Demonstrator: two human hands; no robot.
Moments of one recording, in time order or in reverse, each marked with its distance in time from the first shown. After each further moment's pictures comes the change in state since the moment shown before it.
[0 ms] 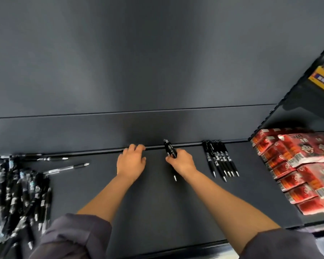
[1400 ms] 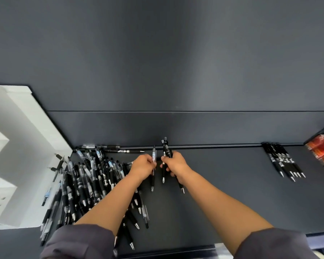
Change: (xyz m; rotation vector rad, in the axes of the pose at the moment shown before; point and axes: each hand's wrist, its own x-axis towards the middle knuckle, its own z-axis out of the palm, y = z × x) left_hand -0.041 -0.208 -0.070 -0.706 -0.256 -0.308; right_hand -0.061 -0.170 0.203 0.359 -0.179 0.075
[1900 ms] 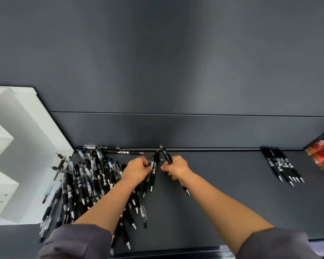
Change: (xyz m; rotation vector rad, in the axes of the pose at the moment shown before) left_hand -0.002 -0.013 -0.007 0.291 0.105 0.009; right_hand -0.008 0.003 -0.013 -0.206 -0.005 -0.014
